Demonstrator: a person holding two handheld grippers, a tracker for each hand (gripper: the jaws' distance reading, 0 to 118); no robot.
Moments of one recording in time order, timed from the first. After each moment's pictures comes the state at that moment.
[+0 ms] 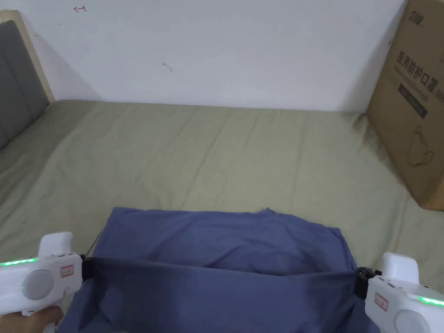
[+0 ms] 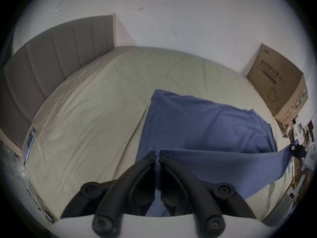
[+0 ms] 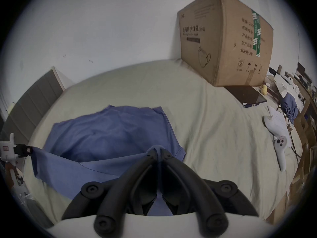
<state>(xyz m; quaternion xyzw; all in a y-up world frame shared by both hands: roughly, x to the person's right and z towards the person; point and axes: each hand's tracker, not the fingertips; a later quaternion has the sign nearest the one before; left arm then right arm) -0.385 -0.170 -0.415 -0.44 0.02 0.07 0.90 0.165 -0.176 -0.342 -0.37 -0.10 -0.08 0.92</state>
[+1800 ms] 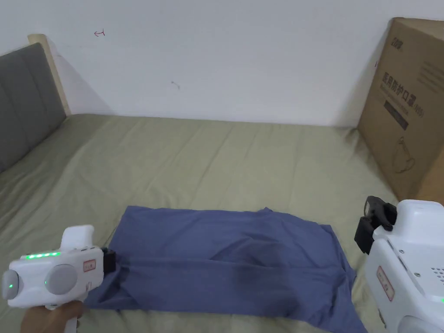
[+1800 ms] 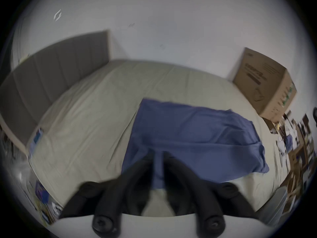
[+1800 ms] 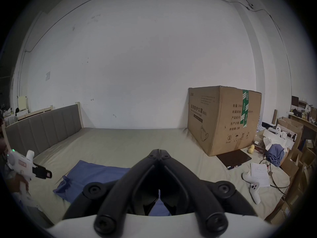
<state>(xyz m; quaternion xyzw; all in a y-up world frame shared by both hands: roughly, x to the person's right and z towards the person) -0.382 -0.137 -0.333 -0.40 0.01 0.09 0.91 0.090 -0.008 -0.211 -0.08 -0.07 0.00 0.99</state>
